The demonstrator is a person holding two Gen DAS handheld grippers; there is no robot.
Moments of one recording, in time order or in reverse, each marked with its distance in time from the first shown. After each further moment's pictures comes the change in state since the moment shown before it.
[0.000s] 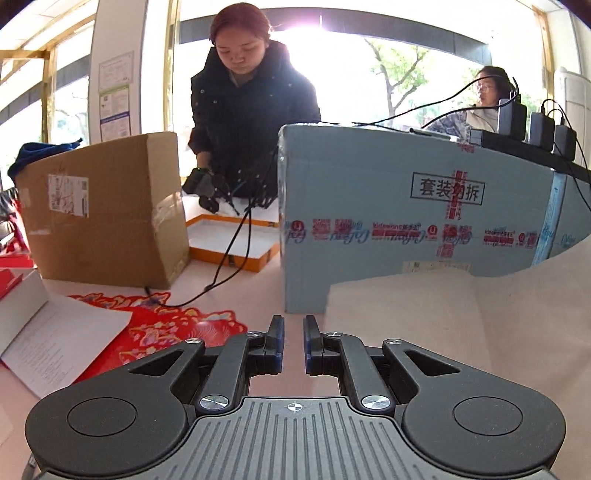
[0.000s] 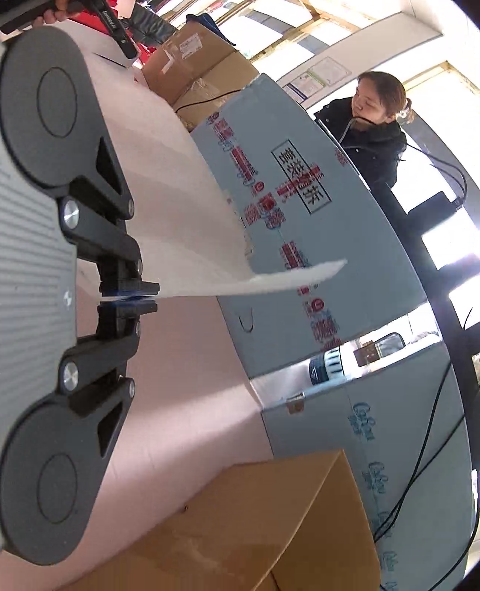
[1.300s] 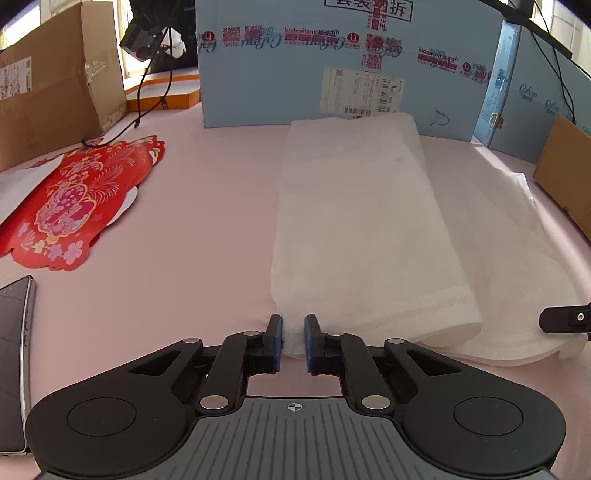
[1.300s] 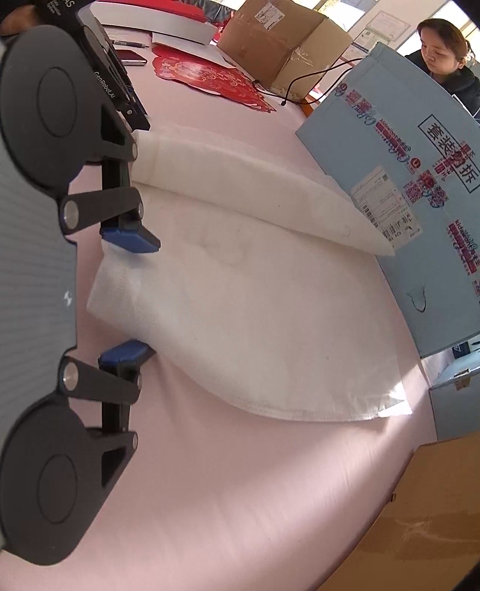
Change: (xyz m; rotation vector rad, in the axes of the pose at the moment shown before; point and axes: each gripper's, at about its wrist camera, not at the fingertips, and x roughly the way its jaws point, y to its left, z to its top) left arm 0.008 -0.083 -0.123 0.011 0.324 -0.068; right arm 0.015 0.042 -0.132 0.066 0.327 -0.077
